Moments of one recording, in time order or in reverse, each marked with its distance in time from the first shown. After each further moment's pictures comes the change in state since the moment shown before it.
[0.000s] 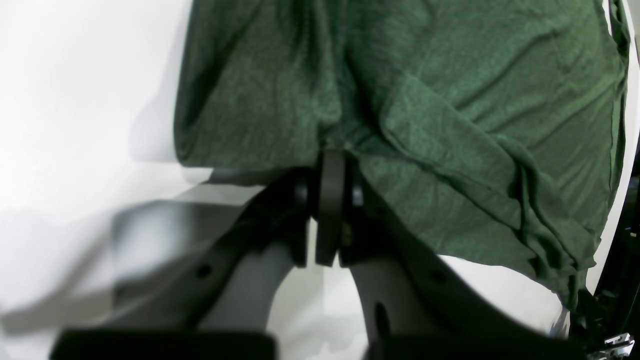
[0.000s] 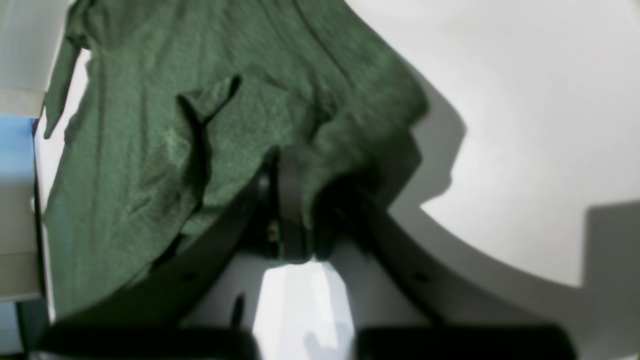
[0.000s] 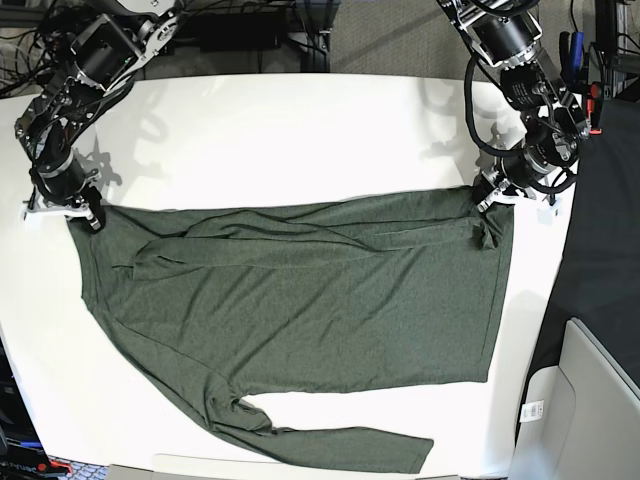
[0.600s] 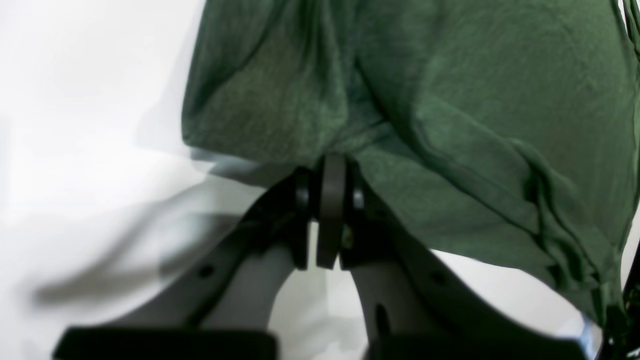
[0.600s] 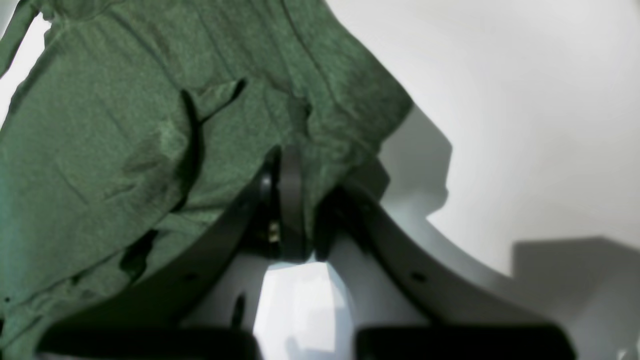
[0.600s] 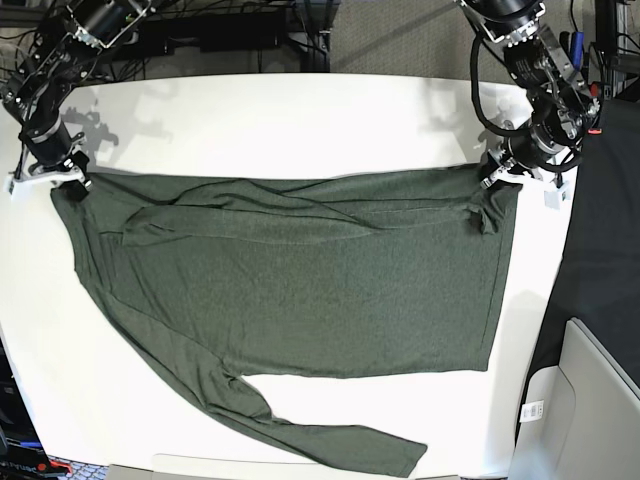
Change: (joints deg) left arm 7.3 -0.4 0.1 10.5 -0.7 -0.4 2.9; right arm -12.2 0.0 -0.2 15.3 2.4 0.4 -2.6
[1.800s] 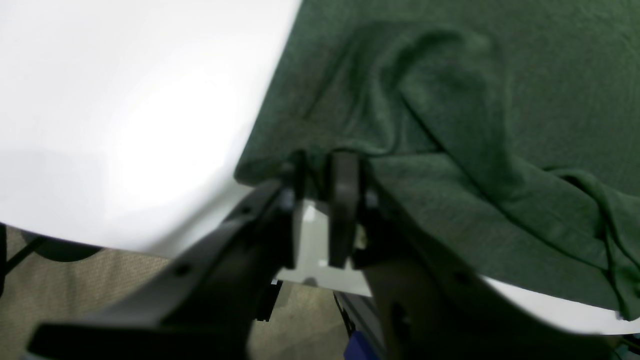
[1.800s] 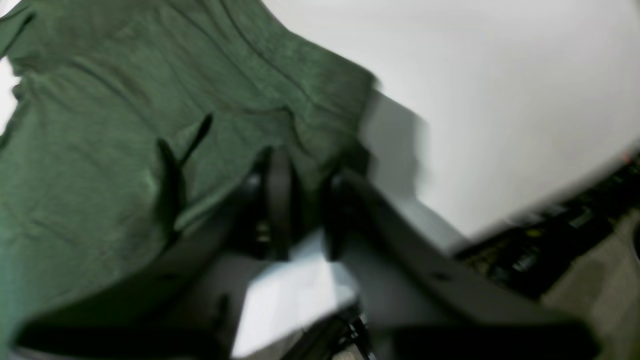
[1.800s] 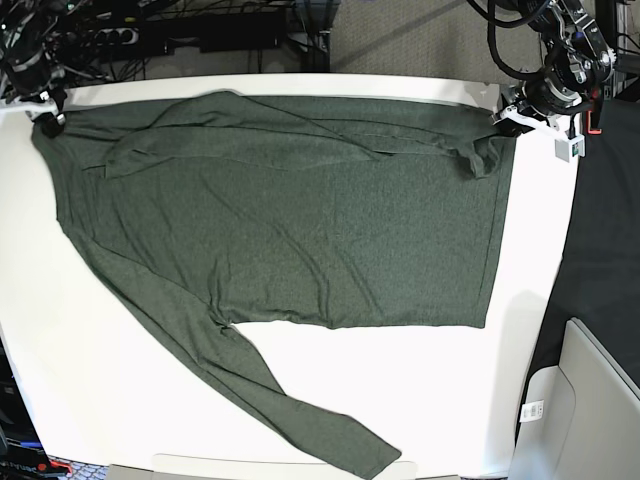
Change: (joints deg) left arm 14.3 -3.0 -0.1 9.7 0.0 -3.9 0.4; right arm -15.3 -0.1 9.2 5.9 9.7 -0.4 0.0
